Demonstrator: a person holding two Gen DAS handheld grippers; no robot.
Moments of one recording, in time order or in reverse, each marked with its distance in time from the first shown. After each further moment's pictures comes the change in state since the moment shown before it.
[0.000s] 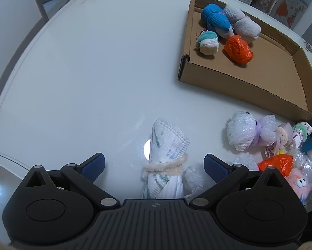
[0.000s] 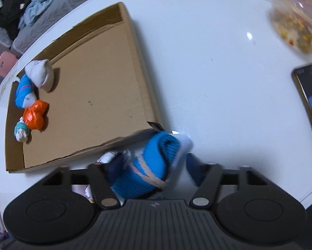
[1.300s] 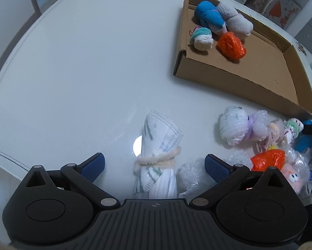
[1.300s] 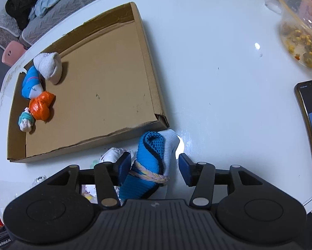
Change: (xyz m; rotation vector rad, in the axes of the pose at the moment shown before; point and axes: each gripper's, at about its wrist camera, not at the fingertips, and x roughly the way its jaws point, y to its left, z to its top) left arm 0.000 0.009 -0.002 -0.005 0.017 -0.070; right arm -0.014 -0.001 -0.007 -0.057 0.010 0.008
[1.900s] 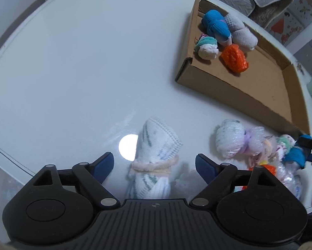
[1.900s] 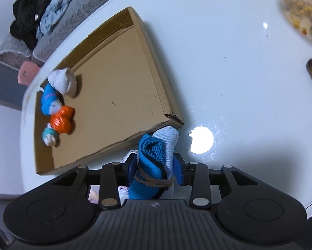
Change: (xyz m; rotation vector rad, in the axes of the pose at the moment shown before) left arm 0.004 0.012 0.005 -0.100 -0.005 -0.084; right arm -0.011 -0.023 0.000 0.183 0.020 0.218
